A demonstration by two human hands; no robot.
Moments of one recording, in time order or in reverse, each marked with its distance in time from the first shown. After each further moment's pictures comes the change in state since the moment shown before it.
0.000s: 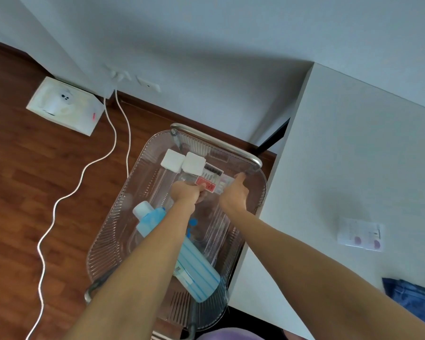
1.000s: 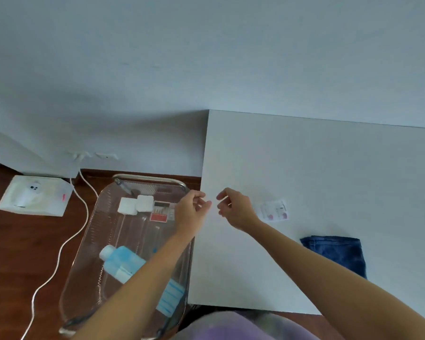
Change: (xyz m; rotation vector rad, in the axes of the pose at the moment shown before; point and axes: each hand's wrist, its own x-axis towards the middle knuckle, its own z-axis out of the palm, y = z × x) left_hand -0.184 0.006 0.070 0.570 -0.230 0.978; right_hand -0.075 0.080 -0.195 0.124 0.035 -0.411
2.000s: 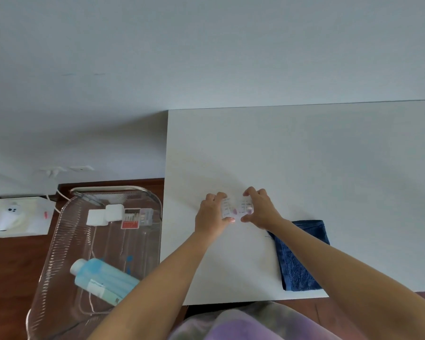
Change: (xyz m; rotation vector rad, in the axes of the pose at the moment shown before) left_hand -0.022 0.051 0.130 0.493 -0.369 0.172; right_hand -0.020 0.126 -0.106 -0.247 0.004 0.078
